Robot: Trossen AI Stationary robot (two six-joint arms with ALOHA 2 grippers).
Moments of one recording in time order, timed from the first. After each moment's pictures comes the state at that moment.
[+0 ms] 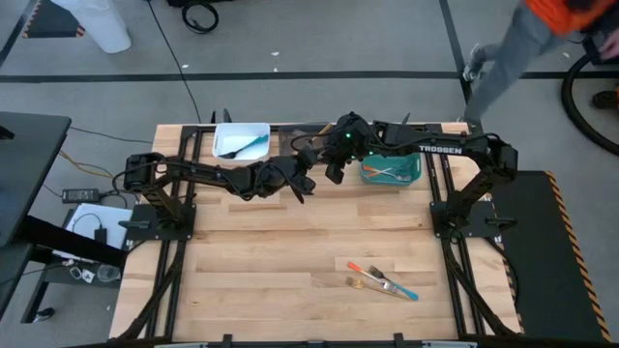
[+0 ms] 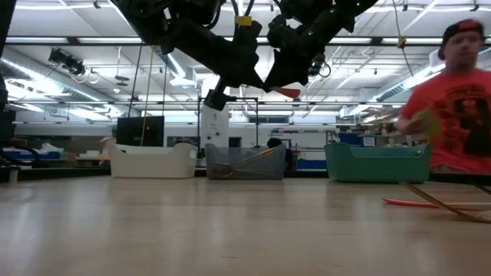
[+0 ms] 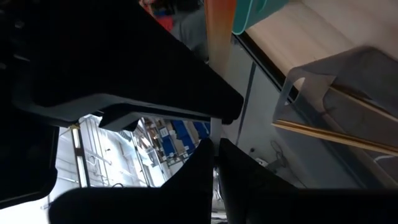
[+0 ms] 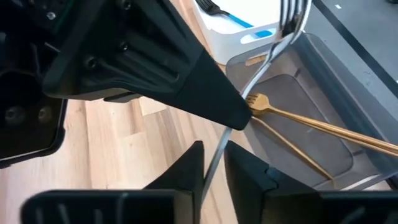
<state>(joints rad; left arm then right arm) 0.12 1.69 1.00 0.46 -0.63 1.76 -0.33 1.57 1.28 -0.44 -0.06 0.04</state>
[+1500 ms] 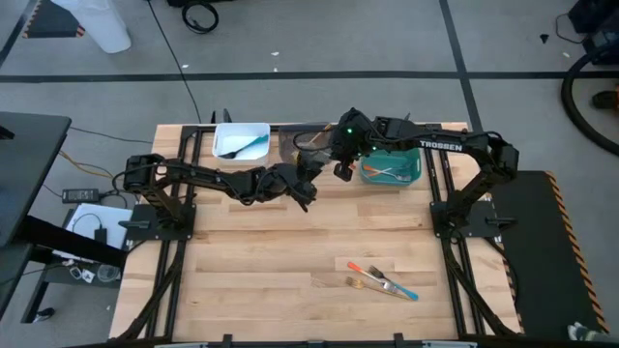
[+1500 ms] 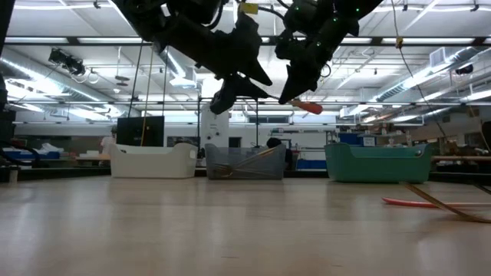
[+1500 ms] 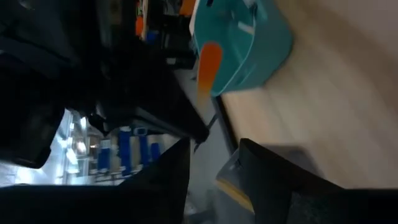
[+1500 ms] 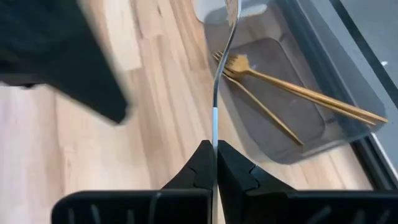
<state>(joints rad) 0.08 1.69 0.99 0.37 -0.50 1.26 -0.39 1.57 1.28 -0.58 -0.08 -0.08</state>
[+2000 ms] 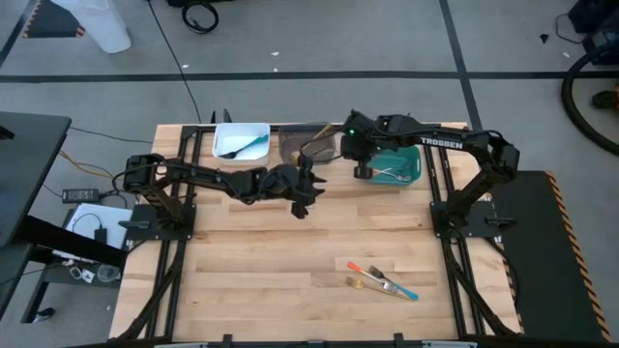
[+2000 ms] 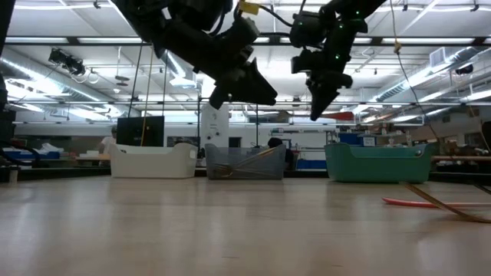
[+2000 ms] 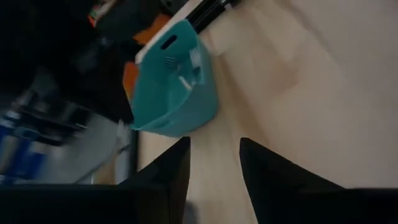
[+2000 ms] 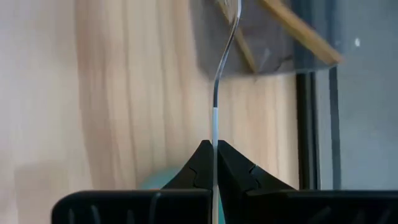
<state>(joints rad) 0.08 1.69 0.99 0.28 -0.20 0.74 -0.43 1.57 1.28 -0.83 0.11 -0.43</state>
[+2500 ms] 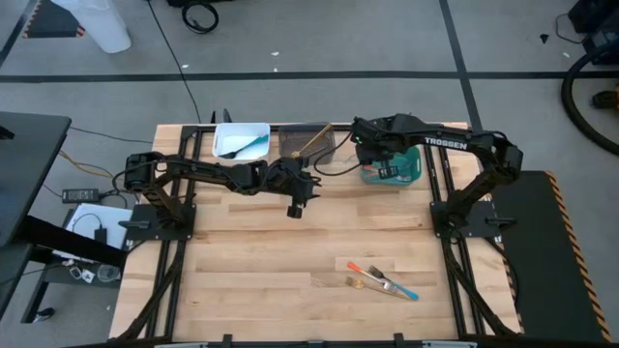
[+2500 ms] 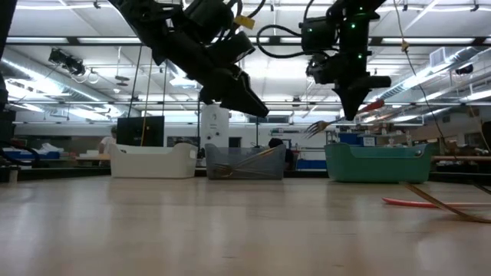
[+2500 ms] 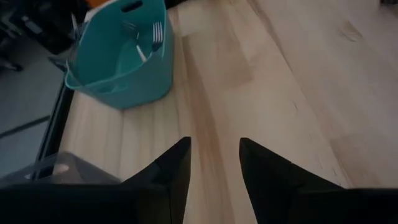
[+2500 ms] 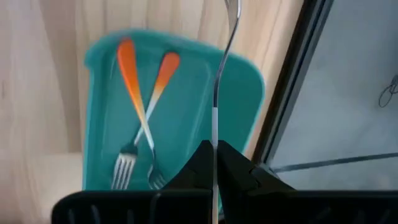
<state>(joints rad) 0.14 1.69 0.99 0.15 0.00 0.46 -0.43 1.54 1.28 -1.14 0.37 -0.61</state>
